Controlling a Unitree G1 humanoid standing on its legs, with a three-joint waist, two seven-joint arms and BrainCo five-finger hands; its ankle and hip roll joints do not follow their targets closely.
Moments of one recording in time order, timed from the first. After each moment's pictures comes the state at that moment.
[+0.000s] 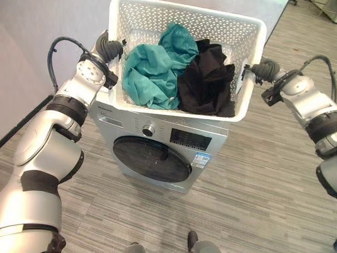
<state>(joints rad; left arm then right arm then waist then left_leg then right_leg) -1.43 0.61 -0.84 1.14 -0.42 -0.03 0.10 -1.31 -0.80 0.86 0.97 0.43 0.10 0.09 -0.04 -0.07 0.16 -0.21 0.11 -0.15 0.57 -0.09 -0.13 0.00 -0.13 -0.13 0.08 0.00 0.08</state>
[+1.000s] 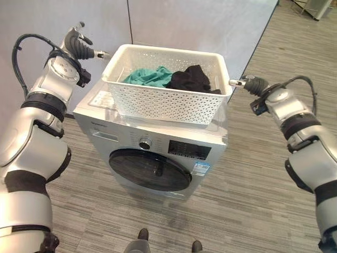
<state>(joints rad) -1.44 0.75 -0.78 1.19 -0.34 -0.03 0.13 -1.28 -0.71 0.73 1.18 0.44 0.14 0.12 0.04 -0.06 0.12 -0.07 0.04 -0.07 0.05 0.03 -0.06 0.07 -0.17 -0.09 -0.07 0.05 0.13</state>
